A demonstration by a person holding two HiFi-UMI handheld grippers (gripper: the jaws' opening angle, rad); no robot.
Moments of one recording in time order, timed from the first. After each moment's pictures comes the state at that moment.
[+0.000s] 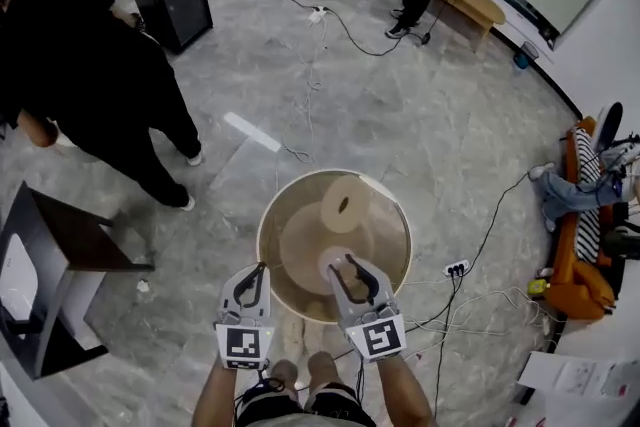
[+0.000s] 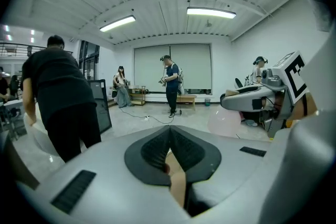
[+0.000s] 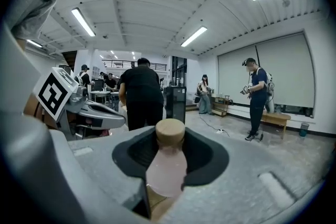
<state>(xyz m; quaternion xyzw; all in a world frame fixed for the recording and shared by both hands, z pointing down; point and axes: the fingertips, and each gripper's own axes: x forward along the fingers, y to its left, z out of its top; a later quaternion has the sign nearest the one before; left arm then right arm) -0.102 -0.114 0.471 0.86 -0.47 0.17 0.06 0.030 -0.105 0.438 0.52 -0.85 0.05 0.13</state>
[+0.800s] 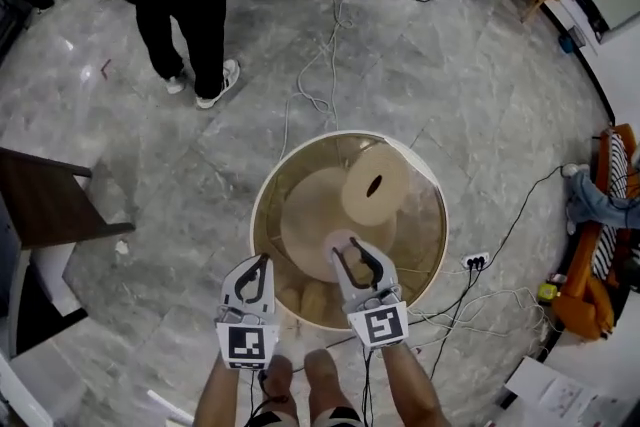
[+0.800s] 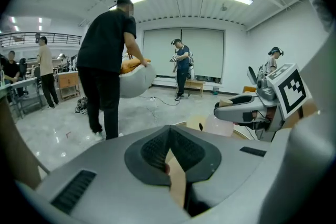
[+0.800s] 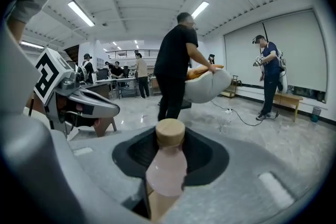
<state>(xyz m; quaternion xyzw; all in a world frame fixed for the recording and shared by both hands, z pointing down) -0.096 -0.167 0.697 0.83 -0.50 0.20 0.14 0.031 -0.183 0.697 0.47 -0.86 0.11 0.18</state>
